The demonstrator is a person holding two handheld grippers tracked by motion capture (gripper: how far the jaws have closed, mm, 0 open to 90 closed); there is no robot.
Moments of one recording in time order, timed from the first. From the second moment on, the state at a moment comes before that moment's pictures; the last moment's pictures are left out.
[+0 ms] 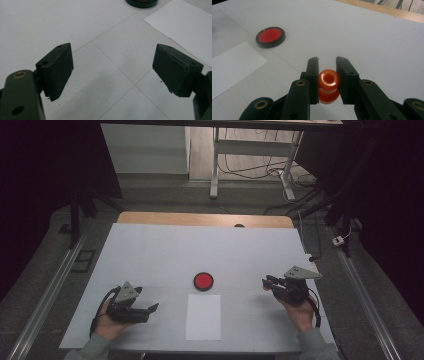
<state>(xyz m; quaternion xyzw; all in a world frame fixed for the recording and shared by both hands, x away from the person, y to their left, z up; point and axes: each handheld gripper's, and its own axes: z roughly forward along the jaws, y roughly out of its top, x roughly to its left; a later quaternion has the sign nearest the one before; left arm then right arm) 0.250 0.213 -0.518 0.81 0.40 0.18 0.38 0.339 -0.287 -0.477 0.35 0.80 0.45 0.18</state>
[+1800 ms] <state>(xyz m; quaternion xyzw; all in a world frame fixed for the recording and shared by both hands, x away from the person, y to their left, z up) 0.251 0.212 -0.518 0.81 0.41 0.18 0.38 0.321 -0.240 -0.448 0.28 0.79 0.52 0.16</state>
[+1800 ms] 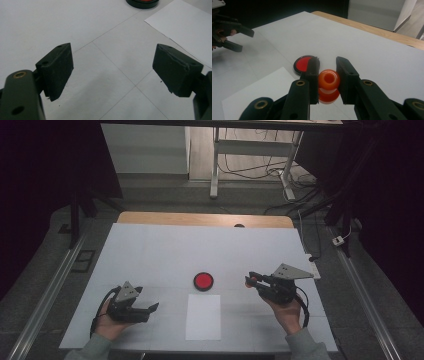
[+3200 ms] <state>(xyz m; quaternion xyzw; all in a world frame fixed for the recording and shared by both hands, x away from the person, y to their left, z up) 0.252 0.211 -0.519 0.81 0.41 0.18 0.38 0.310 -0.189 -0.457 0.24 0.81 0.52 0.13</state>
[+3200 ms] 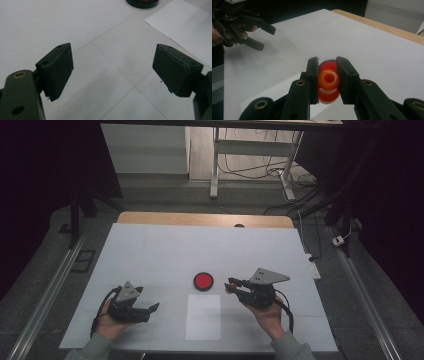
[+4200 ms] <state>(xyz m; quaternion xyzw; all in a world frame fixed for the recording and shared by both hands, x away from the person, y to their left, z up) 0.251 0.212 -0.518 0.81 0.41 0.18 0.39 0.304 -0.161 -0.465 0.21 0.82 0.53 0.11</state>
